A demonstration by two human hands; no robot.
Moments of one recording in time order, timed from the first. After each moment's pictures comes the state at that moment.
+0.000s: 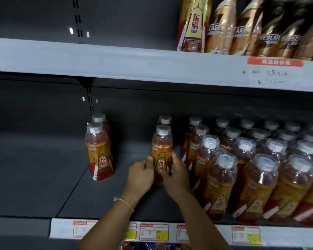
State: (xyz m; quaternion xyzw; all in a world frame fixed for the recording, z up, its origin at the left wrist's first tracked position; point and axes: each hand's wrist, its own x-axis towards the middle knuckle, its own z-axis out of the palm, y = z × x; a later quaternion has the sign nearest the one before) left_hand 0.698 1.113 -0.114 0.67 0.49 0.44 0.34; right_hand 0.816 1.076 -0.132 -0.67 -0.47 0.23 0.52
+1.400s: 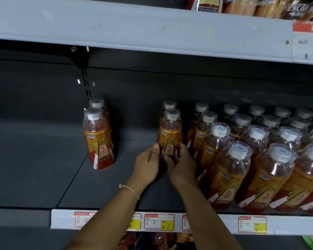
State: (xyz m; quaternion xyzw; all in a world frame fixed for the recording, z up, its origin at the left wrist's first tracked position) left_hand 0.705 1.121 -0.126 0.65 0.39 0.44 0.48; right_hand 0.817 1.082 -0.139 -0.71 -0.43 0.20 0.52
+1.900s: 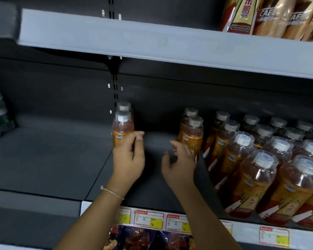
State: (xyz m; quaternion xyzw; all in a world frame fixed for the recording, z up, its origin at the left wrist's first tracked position) left_hand 0.606 1.116 -0.085 0.65 0.37 0.65 0.16; right_hand 0.746 1.079 -0.111 -0.63 -0.56 -0.03 0.54
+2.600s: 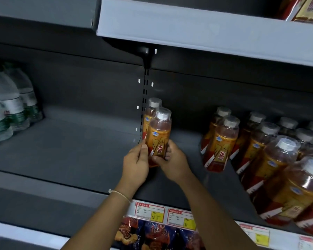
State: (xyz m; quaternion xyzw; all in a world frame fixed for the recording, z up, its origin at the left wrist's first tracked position) left_hand 0.540 1.145 -0.135 0.59 0.45 0.55 0.38; right_hand 0.674 1.137 -0.125 -0.59 -0.59 0.29 0.47
